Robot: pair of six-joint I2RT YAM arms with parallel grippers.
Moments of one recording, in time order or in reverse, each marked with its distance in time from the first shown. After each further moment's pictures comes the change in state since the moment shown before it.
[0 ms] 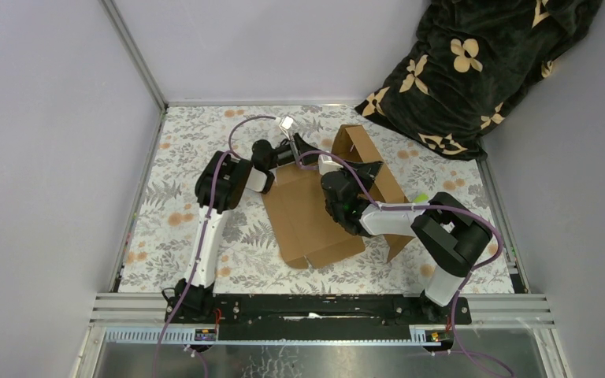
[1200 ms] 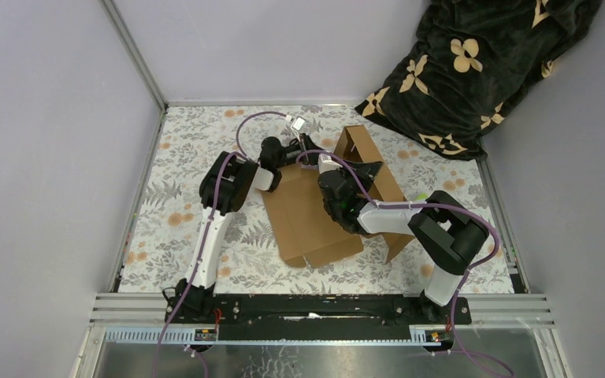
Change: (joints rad) left arm -0.050 0.000 0.052 -0.107 -0.002 0.223; right arm 0.000 0.025 0.027 -0.047 0.028 0.026
